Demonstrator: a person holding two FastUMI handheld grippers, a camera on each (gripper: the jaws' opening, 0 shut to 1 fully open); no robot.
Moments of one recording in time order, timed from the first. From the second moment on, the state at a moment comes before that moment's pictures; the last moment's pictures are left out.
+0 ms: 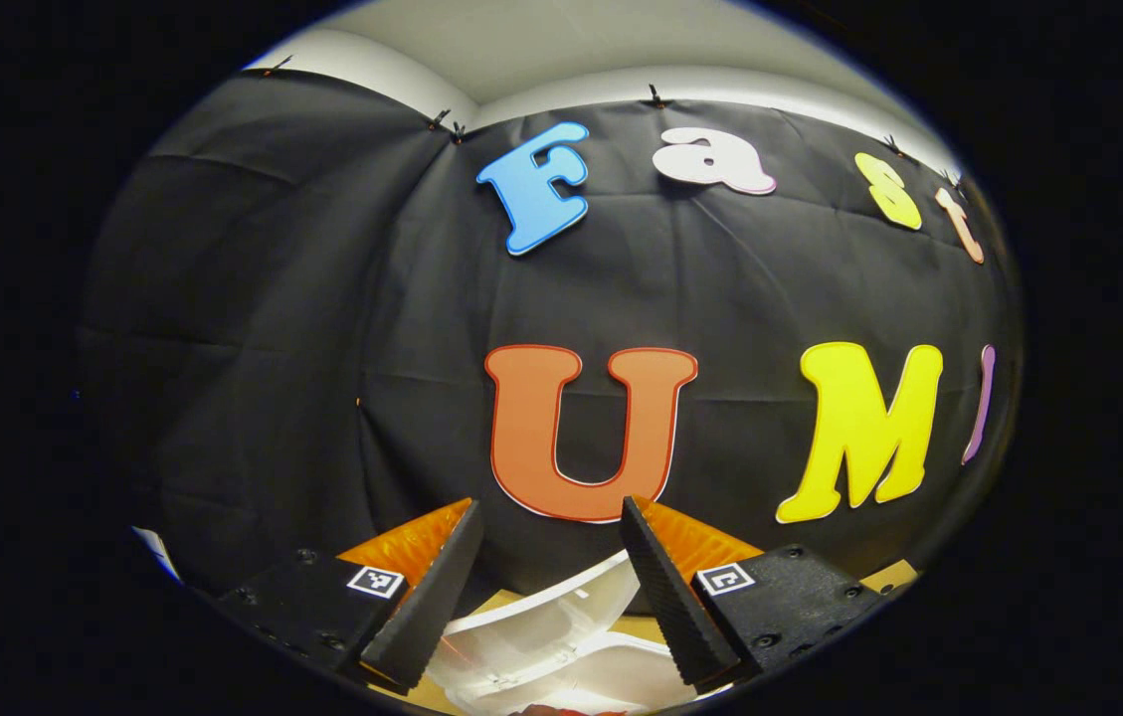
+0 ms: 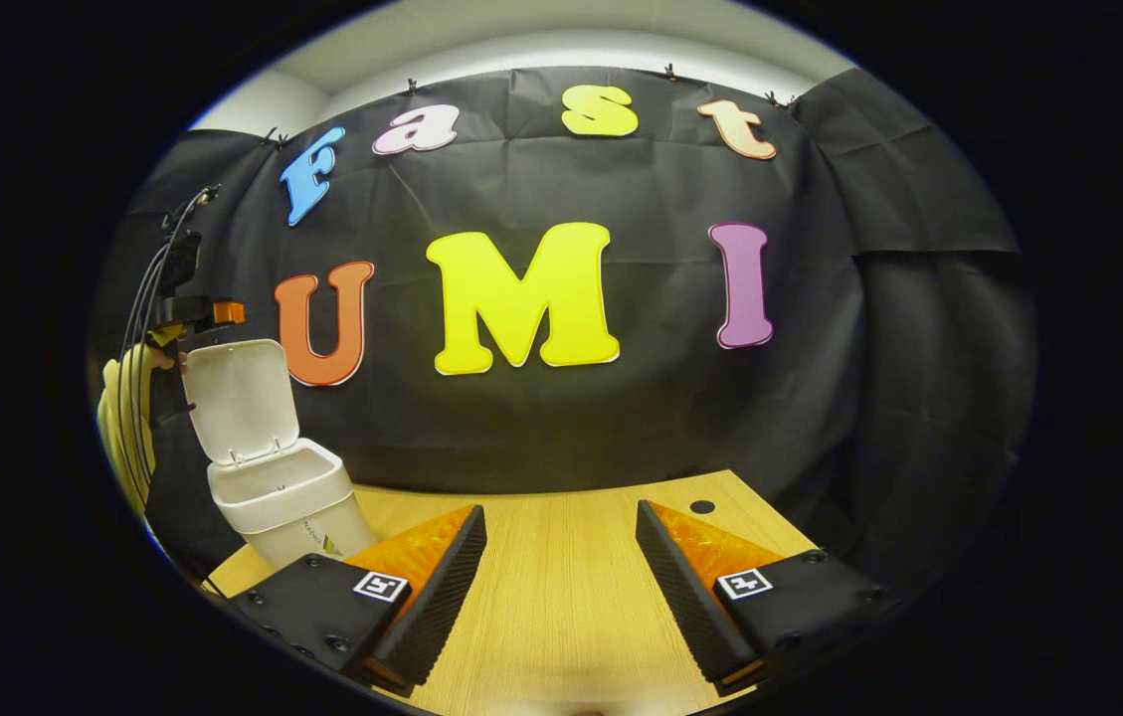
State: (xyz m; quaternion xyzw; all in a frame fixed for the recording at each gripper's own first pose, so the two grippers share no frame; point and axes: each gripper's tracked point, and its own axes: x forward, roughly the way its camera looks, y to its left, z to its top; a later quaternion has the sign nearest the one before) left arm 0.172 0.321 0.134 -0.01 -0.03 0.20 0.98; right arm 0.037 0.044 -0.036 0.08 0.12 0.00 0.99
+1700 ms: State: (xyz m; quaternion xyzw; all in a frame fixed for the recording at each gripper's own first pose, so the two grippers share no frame) left arm 0.135 0.182 -0.043 -0.08 0.16 0.13 0.98; right arm 0.015 0.021 -0.063 0.11 0.15 0.04 0.98
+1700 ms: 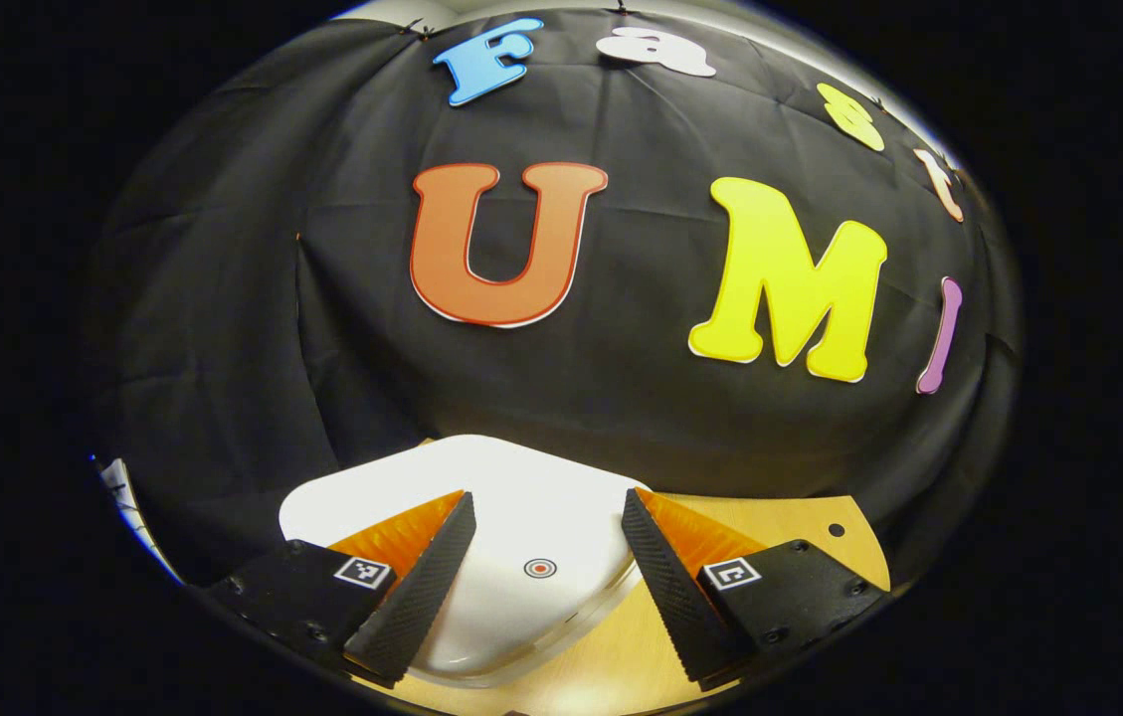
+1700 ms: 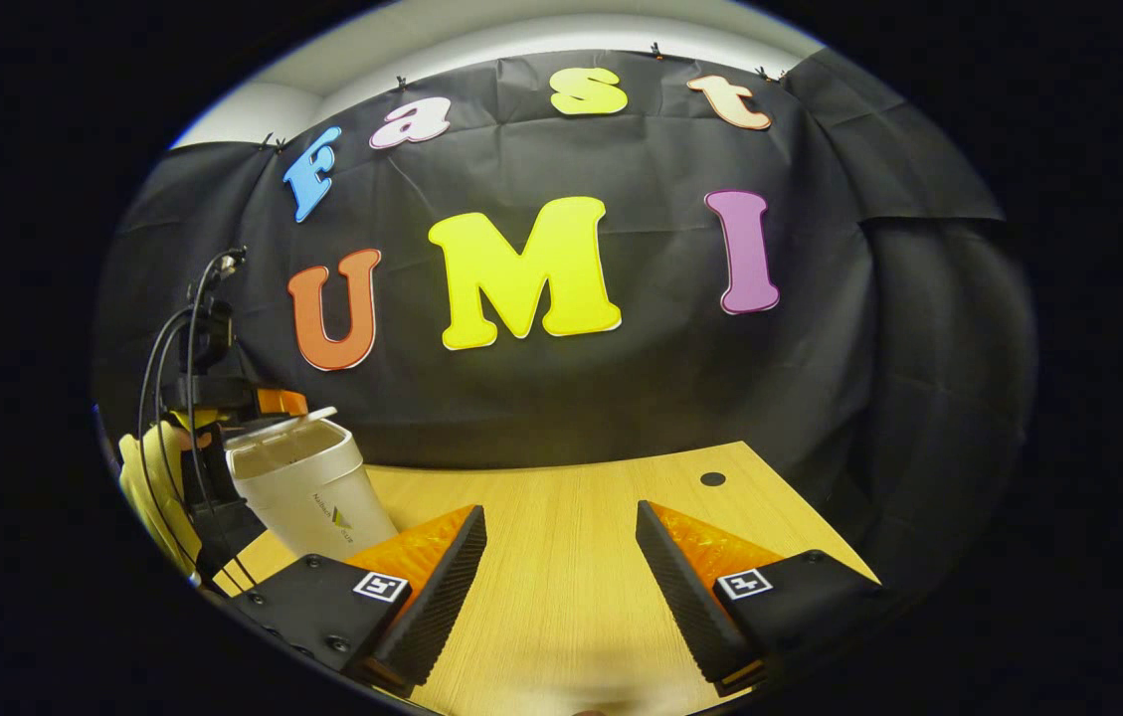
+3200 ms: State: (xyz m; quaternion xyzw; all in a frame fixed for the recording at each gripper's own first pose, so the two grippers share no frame) left arm 0.098 0.140 -0.046 -0.01 0.08 0.16 0.98; right arm 0.028 0.008 -0.067 0.08 0.14 0.14 0.98
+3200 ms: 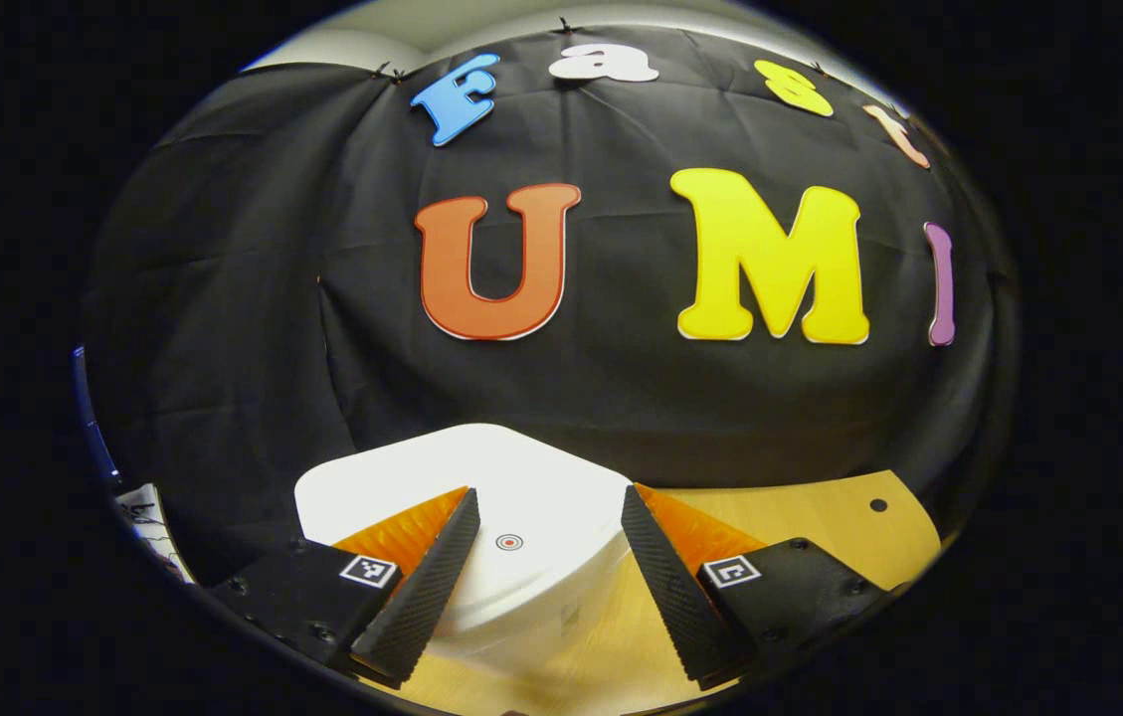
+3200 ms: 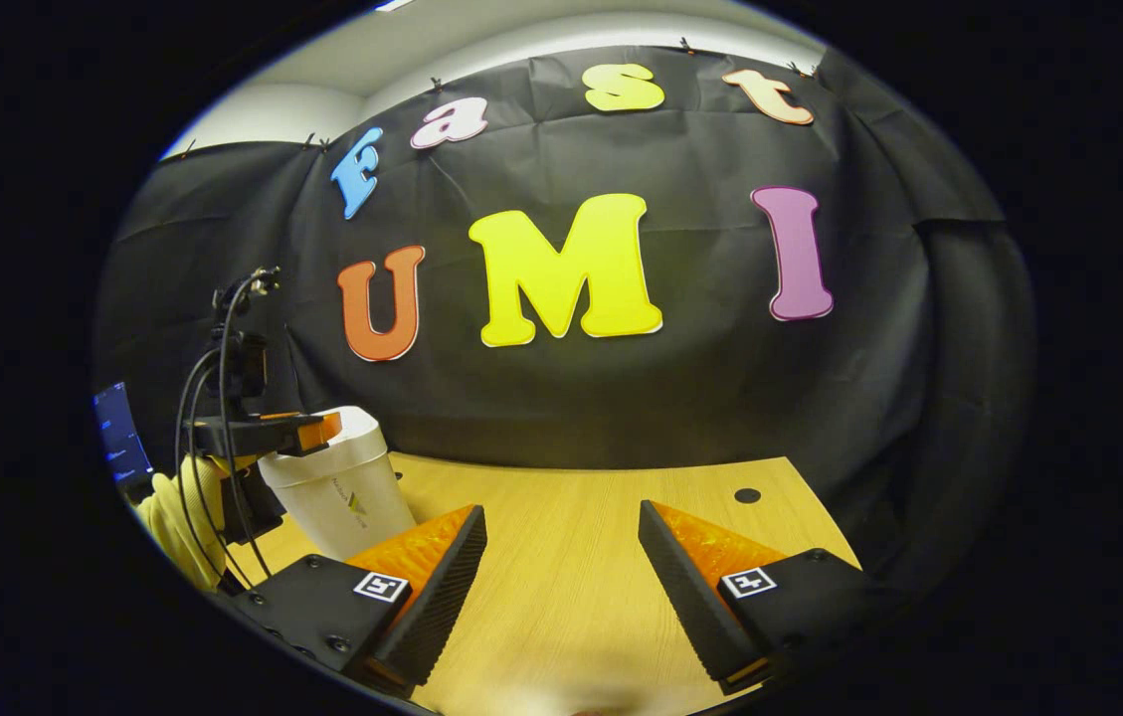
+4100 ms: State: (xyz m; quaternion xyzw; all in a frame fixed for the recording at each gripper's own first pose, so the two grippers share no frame) left arm 0.025 0.011 -0.003 -0.02 -0.02 0.01 1.00; right arm 0.015 0.003 -0.046 0.04 0.10 0.08 0.99
